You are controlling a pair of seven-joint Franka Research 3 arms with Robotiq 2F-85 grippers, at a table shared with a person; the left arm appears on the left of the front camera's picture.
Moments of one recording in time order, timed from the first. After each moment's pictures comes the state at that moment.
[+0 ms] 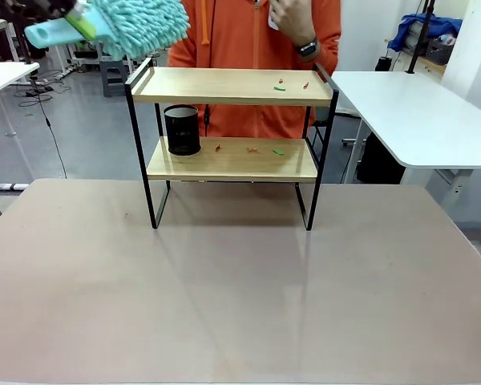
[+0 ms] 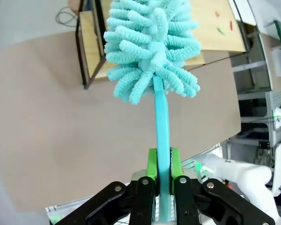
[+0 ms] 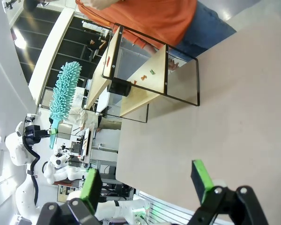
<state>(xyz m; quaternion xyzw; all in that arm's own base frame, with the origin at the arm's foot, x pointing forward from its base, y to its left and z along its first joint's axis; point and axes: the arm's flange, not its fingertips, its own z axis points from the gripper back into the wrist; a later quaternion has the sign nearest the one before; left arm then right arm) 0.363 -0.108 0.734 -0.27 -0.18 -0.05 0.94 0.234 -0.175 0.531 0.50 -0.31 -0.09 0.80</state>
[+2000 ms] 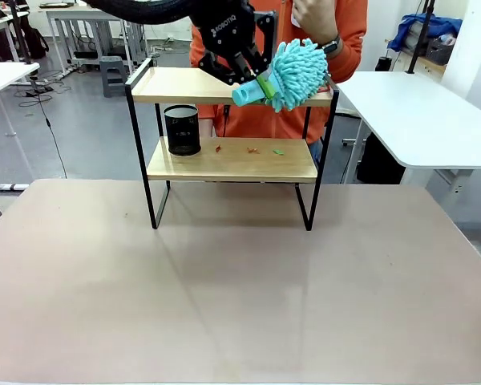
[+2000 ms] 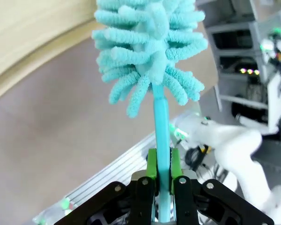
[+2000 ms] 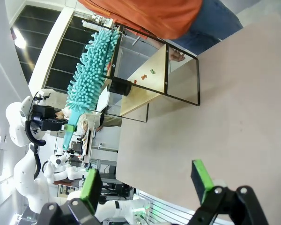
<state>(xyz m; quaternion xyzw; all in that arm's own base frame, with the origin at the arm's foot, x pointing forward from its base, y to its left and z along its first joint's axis) 0.428 -0.357 0.674 -0.30 -0.01 -0.20 0.93 0.234 -0.175 0.531 0.50 -0.31 -0.09 0.80</state>
